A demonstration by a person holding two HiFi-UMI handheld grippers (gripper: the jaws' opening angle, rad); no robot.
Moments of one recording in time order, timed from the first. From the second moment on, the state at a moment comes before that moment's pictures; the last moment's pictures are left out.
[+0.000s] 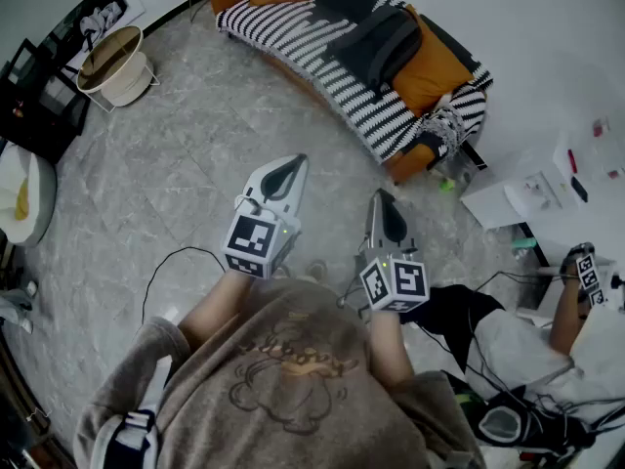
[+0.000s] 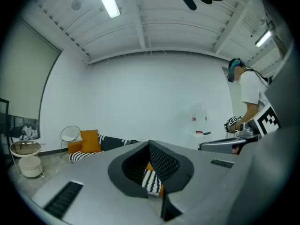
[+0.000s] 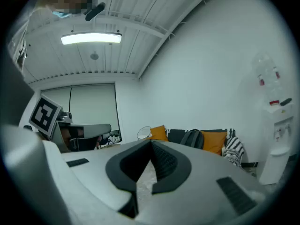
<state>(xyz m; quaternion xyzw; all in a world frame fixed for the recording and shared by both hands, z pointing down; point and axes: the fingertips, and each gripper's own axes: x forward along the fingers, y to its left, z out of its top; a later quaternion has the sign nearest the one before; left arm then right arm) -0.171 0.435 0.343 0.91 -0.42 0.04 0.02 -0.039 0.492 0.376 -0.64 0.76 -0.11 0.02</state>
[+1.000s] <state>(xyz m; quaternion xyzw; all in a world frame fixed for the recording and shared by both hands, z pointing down) -0.140 0.375 0.362 0.90 -0.44 0.04 0.02 -0.010 0.419 0.395 -0.61 0.79 -0.11 0.03</state>
